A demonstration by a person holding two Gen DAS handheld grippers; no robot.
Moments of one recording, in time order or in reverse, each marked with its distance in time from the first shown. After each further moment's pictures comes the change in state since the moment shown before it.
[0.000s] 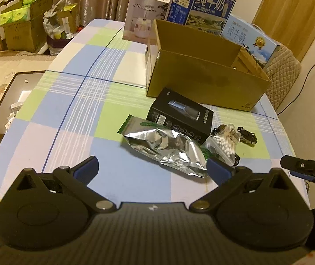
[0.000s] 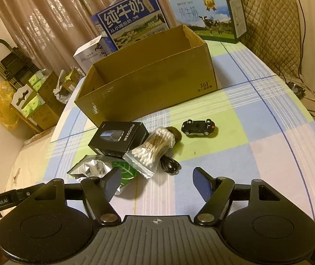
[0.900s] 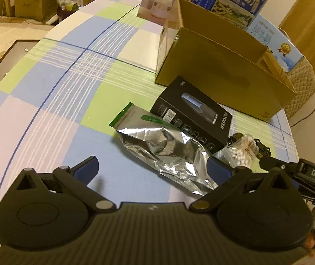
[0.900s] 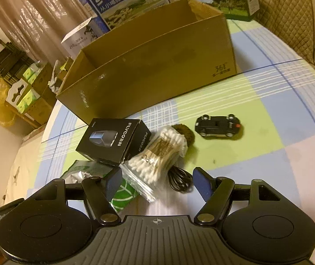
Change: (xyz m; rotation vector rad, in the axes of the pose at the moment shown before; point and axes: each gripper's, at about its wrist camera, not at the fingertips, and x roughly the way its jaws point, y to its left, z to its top) left arm 0.075 0.008 0.007 -0.166 0.069 0.008; right arm 0.092 -0.004 0.023 0.033 0.088 0.019
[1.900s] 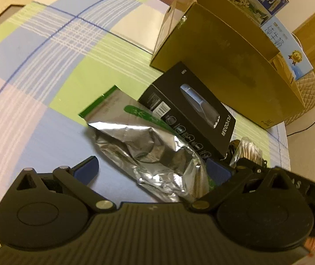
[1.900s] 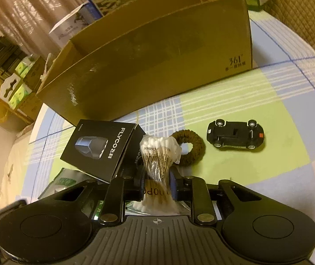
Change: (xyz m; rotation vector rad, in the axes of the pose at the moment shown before) left arm 0.056 -0.006 0.012 -0.149 0.103 -0.070; right arm 0.051 0.002 0.017 -0.005 0.036 -0.025
